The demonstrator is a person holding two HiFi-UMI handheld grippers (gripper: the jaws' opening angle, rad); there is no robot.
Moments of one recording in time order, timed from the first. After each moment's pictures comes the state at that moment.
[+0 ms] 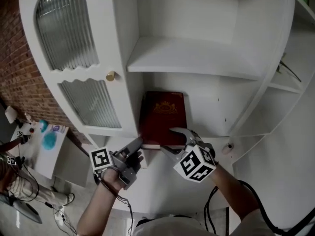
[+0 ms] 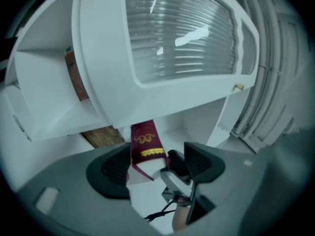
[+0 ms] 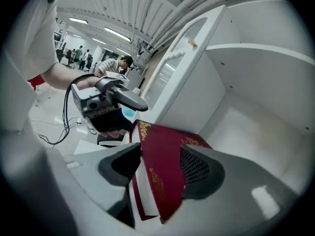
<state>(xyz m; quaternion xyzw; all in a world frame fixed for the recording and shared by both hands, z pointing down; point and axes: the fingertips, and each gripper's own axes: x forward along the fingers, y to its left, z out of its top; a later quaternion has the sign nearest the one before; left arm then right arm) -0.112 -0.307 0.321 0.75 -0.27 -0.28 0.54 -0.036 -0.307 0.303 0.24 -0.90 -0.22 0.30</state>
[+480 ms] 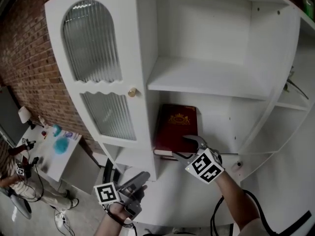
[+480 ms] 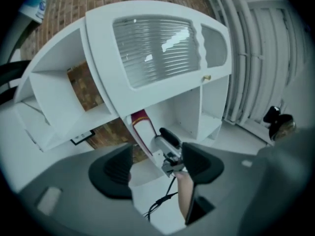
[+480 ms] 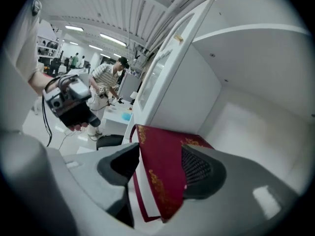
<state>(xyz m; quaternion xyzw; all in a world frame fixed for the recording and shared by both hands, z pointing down) -0.126 -0.221 0.328 0.77 -0.33 -0.27 0.48 -0.038 -0.334 0.294 0.23 -0.92 -0.18 0.26</state>
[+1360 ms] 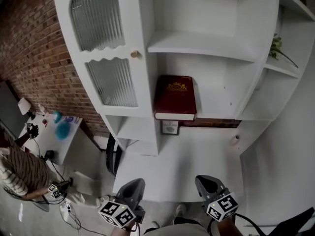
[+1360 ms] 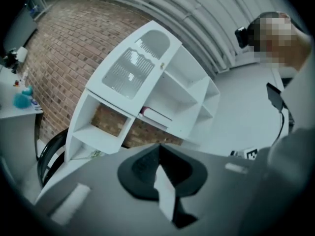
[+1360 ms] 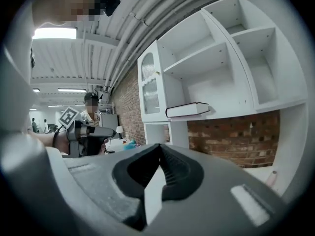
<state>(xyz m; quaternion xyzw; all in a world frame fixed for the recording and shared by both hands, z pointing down) -0.131 -0.051 0.387 0.81 -0.53 -0.10 0.23 0.076 -0.083 0.385 0.37 -0.92 0.07 0.06</state>
